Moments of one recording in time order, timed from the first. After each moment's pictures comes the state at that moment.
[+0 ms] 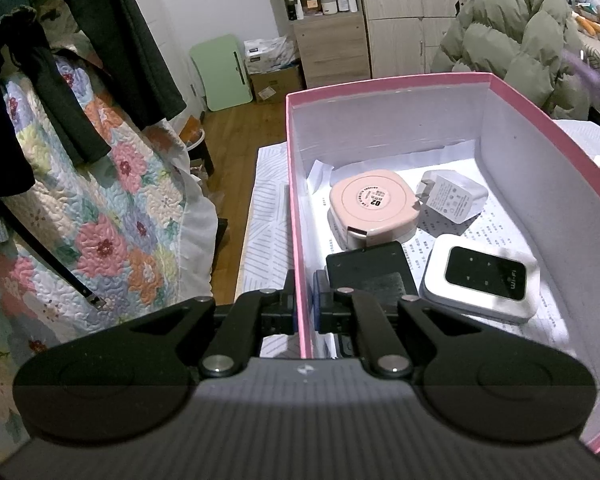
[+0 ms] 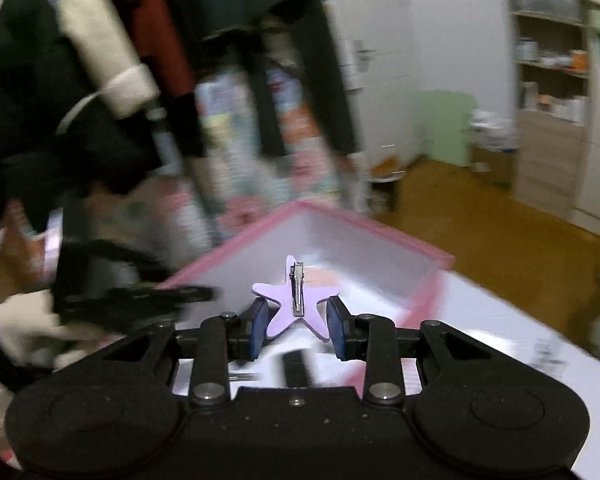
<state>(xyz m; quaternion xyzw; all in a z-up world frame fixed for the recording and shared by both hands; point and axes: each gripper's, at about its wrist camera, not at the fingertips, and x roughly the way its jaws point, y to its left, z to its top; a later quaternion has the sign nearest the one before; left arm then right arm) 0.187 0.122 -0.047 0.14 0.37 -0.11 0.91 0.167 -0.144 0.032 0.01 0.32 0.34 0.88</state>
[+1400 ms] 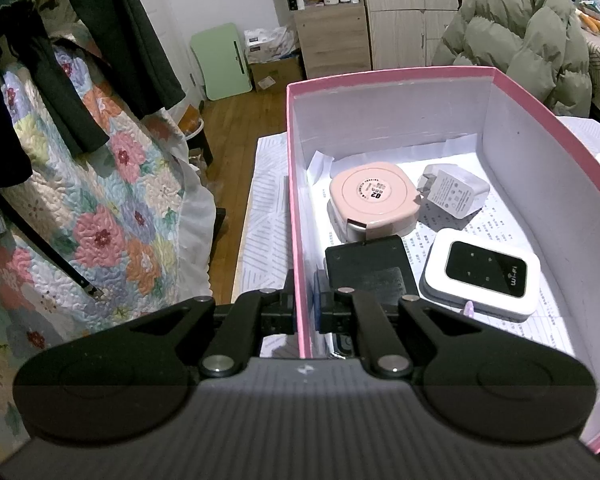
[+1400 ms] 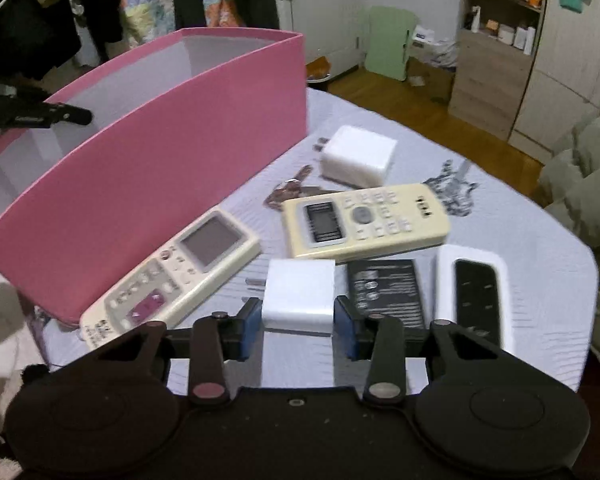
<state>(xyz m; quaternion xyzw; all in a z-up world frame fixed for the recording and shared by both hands) 0.188 0.120 -0.053 0.14 0.38 -0.11 0.91 0.135 -0.236 -0.087 -0.06 0.43 0.23 0.87</state>
